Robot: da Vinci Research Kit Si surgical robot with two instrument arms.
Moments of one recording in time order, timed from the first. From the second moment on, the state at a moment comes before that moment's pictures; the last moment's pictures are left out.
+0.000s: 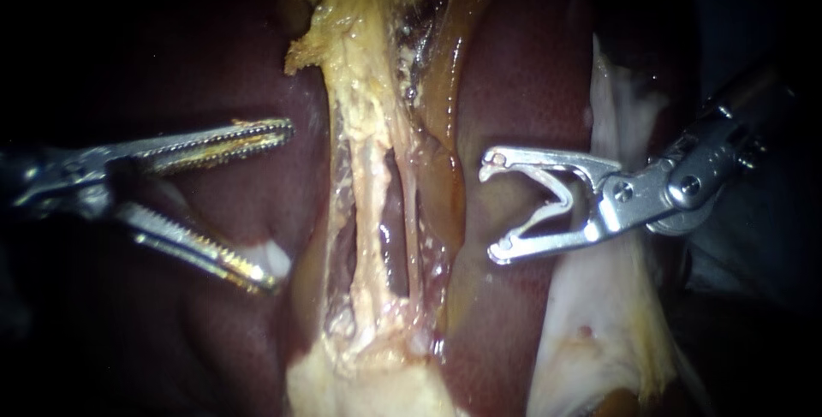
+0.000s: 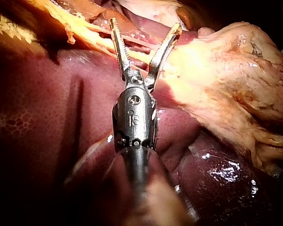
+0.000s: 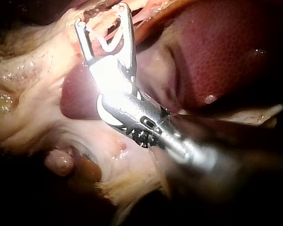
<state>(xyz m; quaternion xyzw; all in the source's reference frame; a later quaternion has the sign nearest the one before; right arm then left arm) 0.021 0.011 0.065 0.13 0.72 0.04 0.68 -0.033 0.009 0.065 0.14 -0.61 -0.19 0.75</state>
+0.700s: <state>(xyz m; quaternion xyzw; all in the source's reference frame) 0.021 0.011 0.064 0.13 0.72 0.04 0.68 -0.033 0.016 0.062 0.11 -0.59 -0.40 0.69</state>
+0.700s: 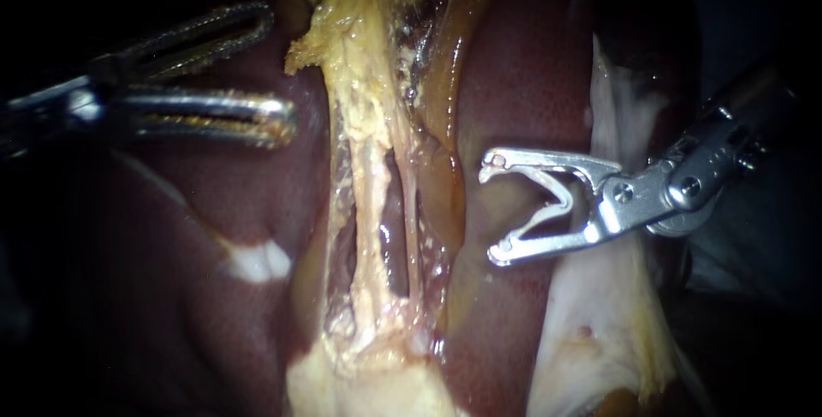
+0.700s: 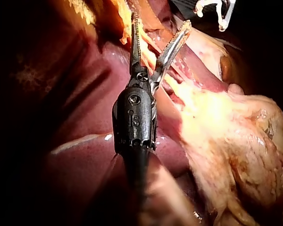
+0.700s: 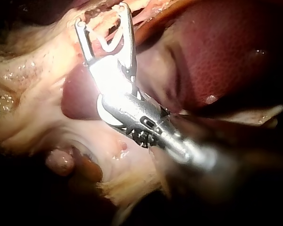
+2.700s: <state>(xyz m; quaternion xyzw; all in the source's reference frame) 0.021 0.011 0.064 0.12 0.72 0.04 0.68 -0.035 0.019 0.071 0.12 -0.51 -0.49 0.70</state>
